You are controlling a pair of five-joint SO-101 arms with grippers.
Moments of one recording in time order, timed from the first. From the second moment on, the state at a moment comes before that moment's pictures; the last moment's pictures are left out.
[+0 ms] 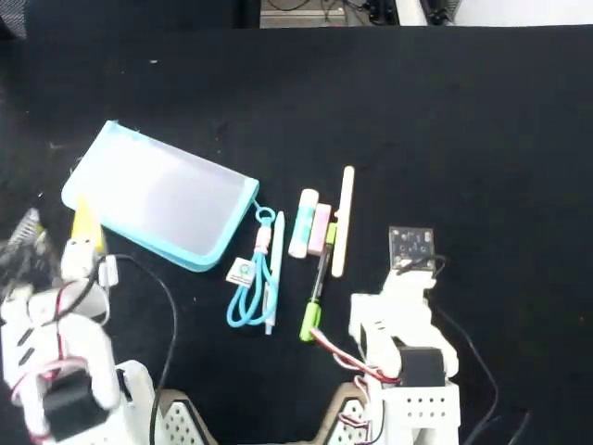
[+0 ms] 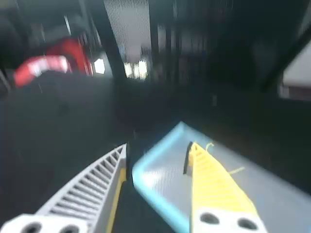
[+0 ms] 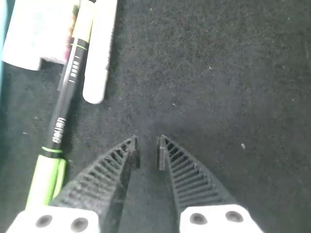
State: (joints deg) left arm -27.6 -104.9 67.4 50.8 -6.4; right arm -0.8 -103.3 96.7 73.0 -5.4
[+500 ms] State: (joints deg) left arm -28.2 -84.1 34.2 57.2 -6.3; right arm 11.2 -103.3 57.9 51.7 7.6
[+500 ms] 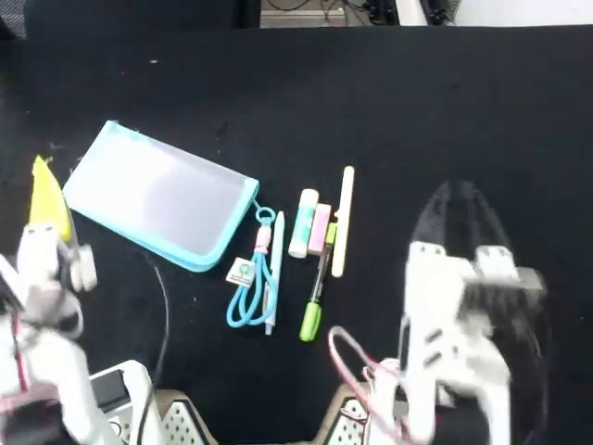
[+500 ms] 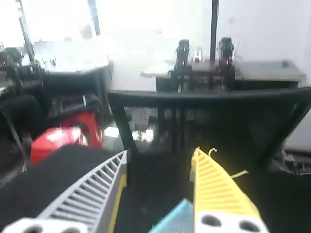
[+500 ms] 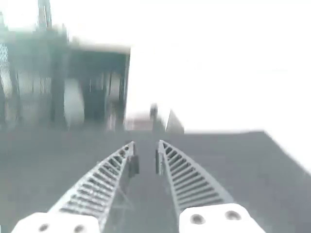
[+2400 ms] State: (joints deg) left arm 4.4 11.5 4.2 56.7 -14.7; right arm -8.8 -29.5 53.9 35.7 -8.2
